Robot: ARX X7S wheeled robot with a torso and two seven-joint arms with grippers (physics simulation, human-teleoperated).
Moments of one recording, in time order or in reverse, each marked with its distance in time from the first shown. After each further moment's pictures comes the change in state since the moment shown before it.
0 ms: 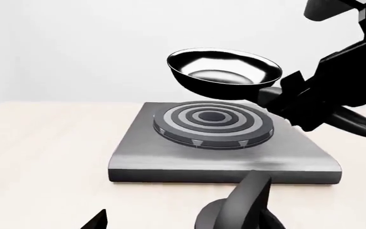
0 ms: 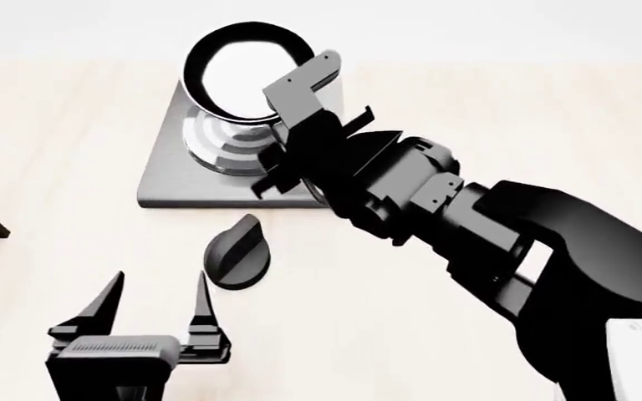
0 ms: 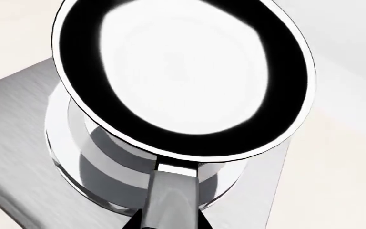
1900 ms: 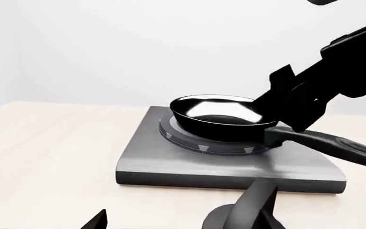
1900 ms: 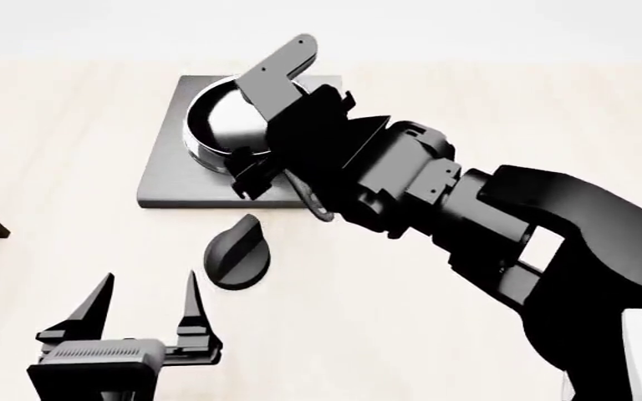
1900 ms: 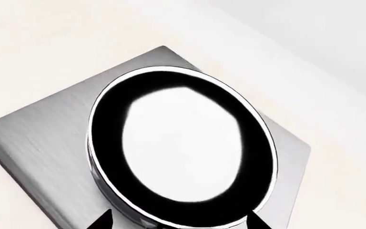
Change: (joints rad) left arm 0.017 -0.022 -0.008 -0.007 -0.038 0.055 -0.008; right arm 0.054 0.004 0.005 -0.100 -0.009 0.041 -0.006
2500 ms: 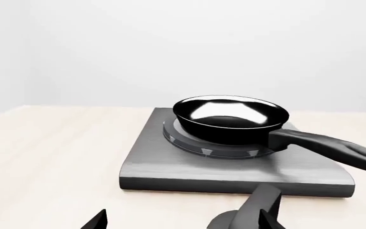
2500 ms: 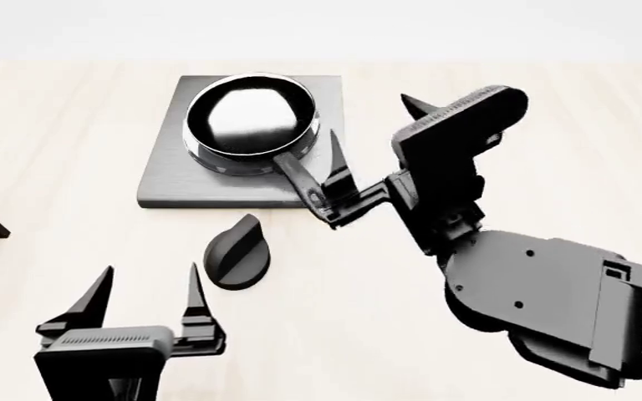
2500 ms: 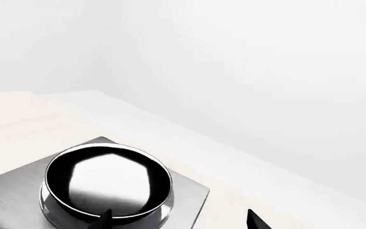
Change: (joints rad) left arm -0.028 -0.004 0.016 0.079 0.019 -0.120 -0.069; right arm -0.205 0.705 0.034 -0.944 -0.303 -0.416 0.466
